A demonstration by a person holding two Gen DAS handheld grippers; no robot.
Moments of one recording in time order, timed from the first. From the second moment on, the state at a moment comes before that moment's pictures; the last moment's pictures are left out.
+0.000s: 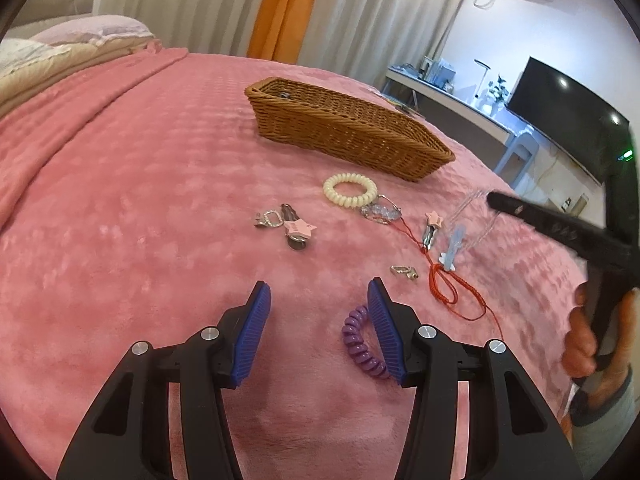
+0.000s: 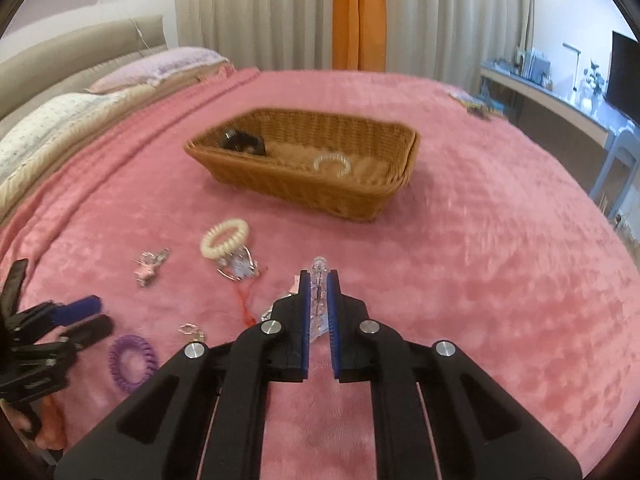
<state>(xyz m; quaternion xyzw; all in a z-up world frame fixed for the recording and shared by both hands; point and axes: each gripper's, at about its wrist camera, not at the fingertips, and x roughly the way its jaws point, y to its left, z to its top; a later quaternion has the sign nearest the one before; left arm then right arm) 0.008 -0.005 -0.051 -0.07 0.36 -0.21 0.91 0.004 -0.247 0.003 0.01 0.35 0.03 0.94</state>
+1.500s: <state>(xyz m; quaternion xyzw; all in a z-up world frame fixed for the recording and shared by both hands) -0.015 -0.040 -0.041 0.02 0.38 -0.20 0.90 -0.029 -0.277 -0.038 -0.03 0.41 0.00 0.91</state>
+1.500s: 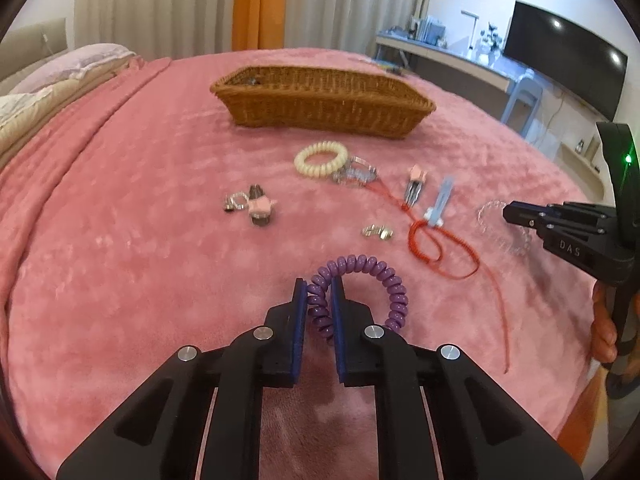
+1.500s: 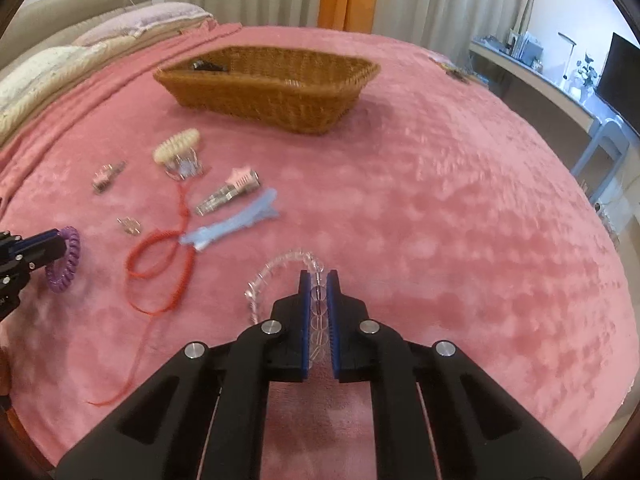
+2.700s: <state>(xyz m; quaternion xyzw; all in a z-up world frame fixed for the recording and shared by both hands) 0.219 -0.106 0.032 -0.01 0.31 -0.21 0.93 0.199 -0.265 0.044 0.08 0.34 0.08 0.93</state>
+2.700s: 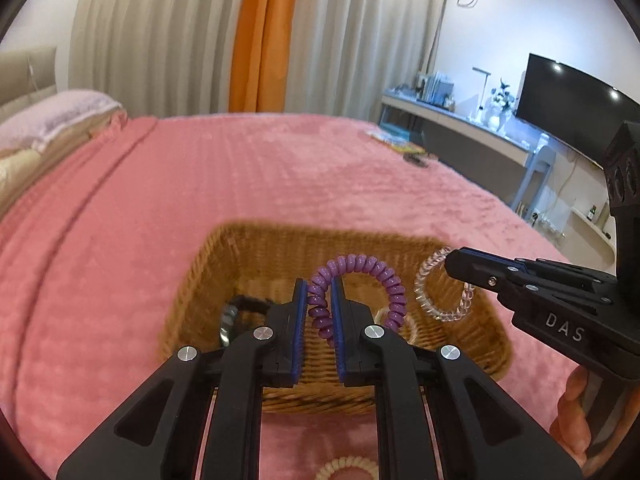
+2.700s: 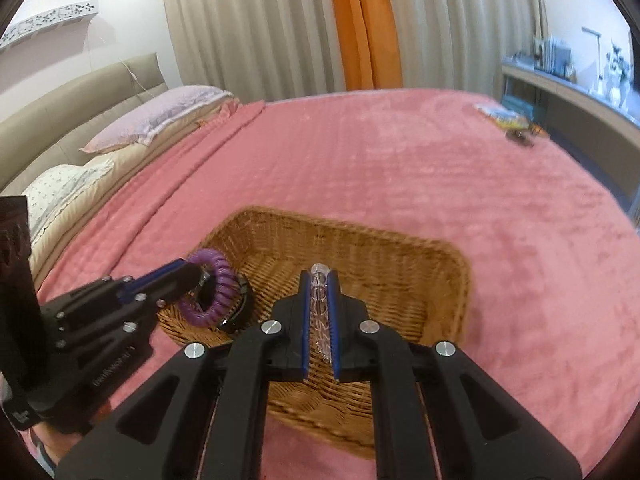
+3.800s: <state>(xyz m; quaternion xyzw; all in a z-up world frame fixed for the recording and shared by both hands) 0.068 0.000 0.068 -0.07 0.26 -0.21 0.94 0.060 -0.258 0.053 0.03 0.31 0.05 0.95</state>
